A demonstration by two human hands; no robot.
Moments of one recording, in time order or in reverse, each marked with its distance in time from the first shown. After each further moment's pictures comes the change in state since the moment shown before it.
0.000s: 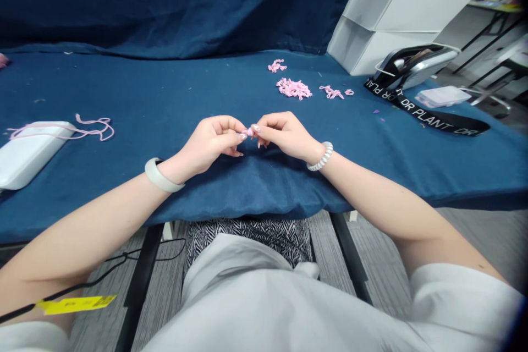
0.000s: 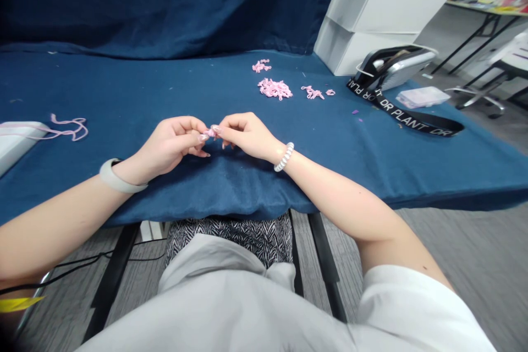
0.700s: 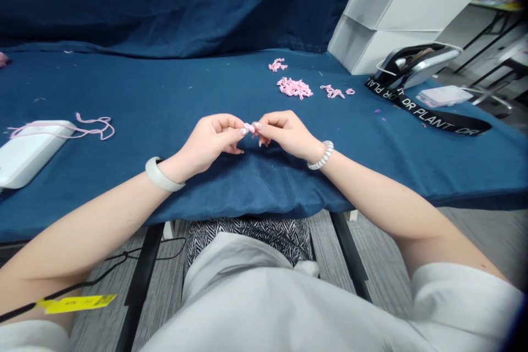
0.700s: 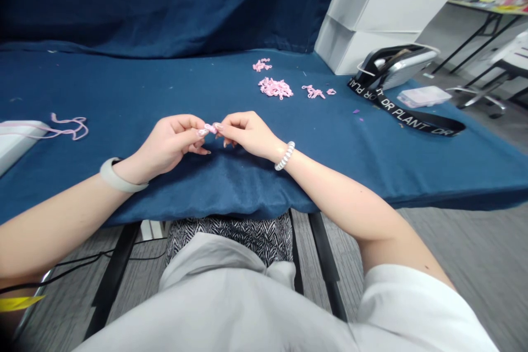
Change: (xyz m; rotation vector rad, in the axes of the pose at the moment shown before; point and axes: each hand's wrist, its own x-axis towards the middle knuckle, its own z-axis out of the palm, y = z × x) left_hand 0.000 0.002 0.001 0.030 0.032 0.014; right_hand 0.001 0.003 -0.001 0.015 0.005 0.022
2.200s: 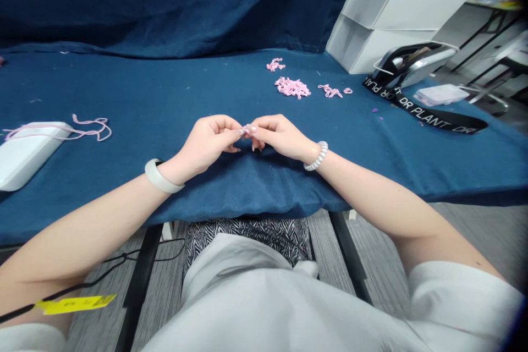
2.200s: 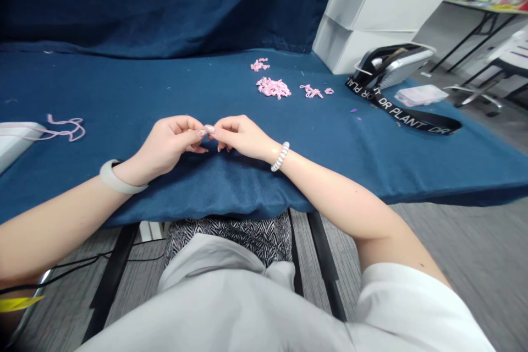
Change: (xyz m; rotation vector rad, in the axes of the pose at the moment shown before) left_hand 0.000 -0.001 0.003 0.075 0.055 0.026; right_hand 0.001 -0.002 0.005 -0.023 -0.083 0.030
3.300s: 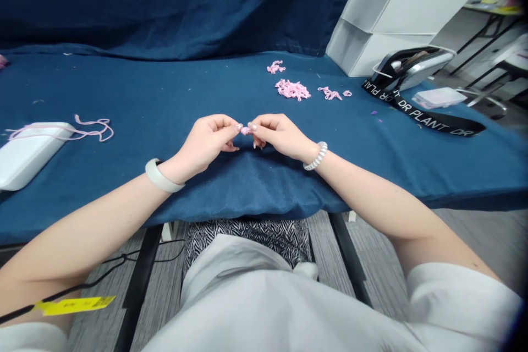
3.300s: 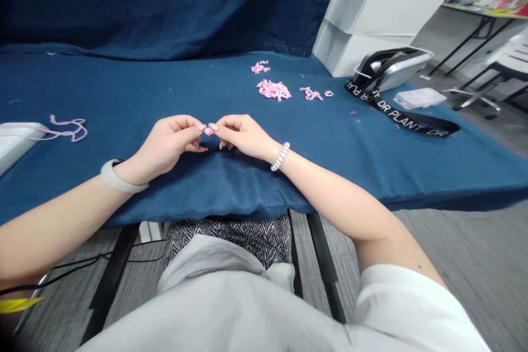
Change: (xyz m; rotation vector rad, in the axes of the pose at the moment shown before) left_hand 0.003 0.001 -0.001 -0.018 0.059 -0.045; right_hand 0.003 0.002 -0.001 0.017 0.062 0.033
